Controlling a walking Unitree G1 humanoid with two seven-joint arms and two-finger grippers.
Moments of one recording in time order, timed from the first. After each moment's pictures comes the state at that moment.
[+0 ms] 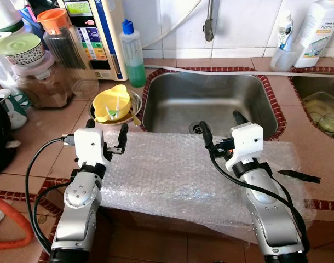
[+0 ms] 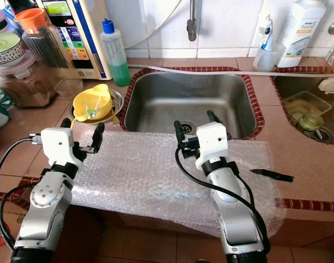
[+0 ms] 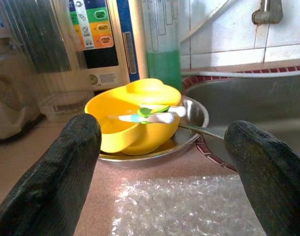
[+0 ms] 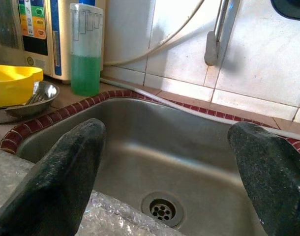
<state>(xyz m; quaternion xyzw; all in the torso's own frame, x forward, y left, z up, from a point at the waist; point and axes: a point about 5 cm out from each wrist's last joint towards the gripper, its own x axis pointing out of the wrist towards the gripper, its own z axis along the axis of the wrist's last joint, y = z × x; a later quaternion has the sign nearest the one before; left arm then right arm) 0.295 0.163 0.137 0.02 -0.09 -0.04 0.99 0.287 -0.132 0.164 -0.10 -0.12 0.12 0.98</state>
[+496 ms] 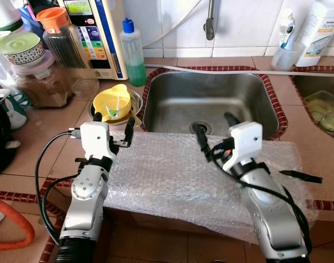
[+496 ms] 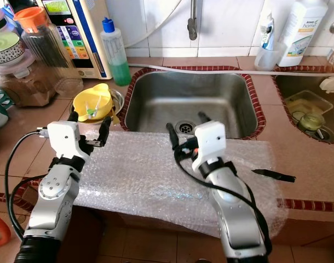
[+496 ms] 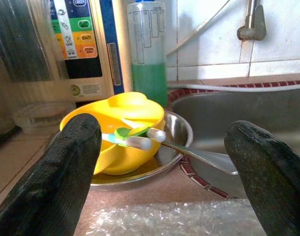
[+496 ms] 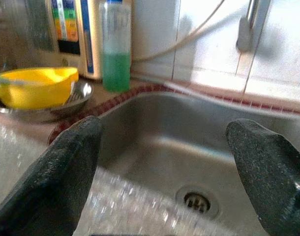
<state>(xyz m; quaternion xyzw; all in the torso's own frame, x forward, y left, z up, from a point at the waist) 0.308 0.150 0.141 0.00 -0.11 -0.07 0.99 0.278 -0.124 0.165 -0.06 -0.09 0.18 0.98</state>
